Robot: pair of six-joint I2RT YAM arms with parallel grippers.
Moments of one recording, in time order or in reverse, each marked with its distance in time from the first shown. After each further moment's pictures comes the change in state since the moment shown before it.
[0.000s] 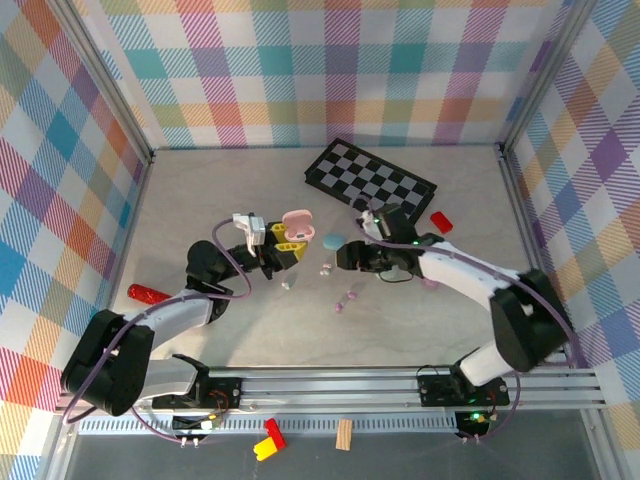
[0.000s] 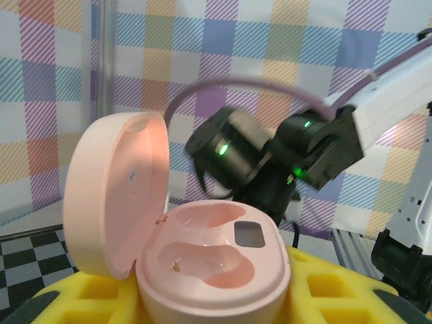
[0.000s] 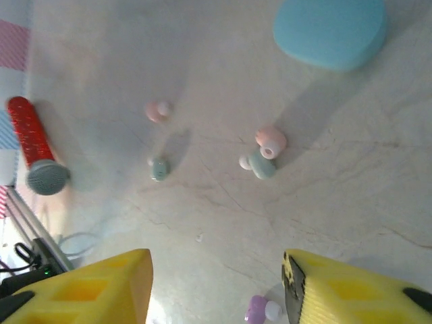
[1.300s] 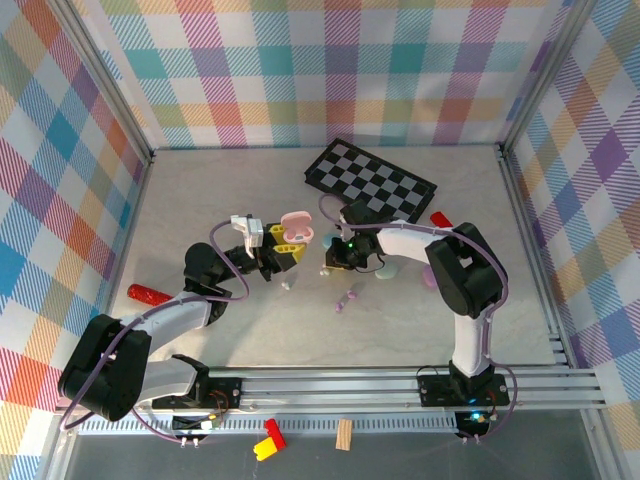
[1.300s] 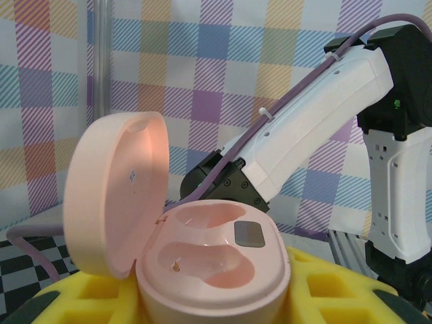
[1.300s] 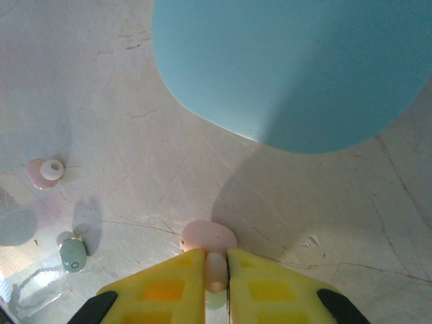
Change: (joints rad) left arm 0.000 -0.021 -0.007 0.000 0.008 -0.005; right arm 0.030 0.406 0.280 -0.082 0.053 0.077
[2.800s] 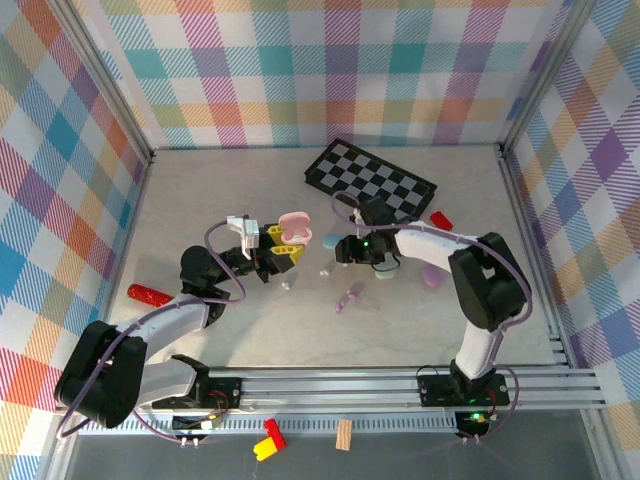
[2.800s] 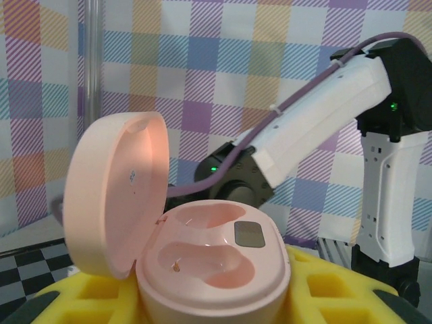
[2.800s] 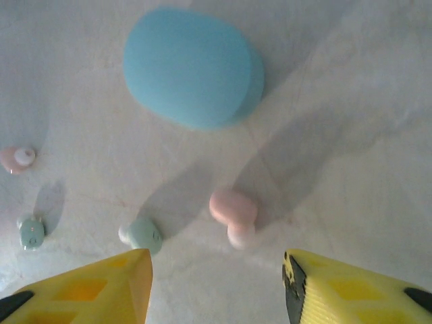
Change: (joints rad) left arm 0.000 -0.037 -0.007 0.018 0.016 -0.044; right arm -0.062 -0.129 -0.072 -0.027 0.100 -0.174
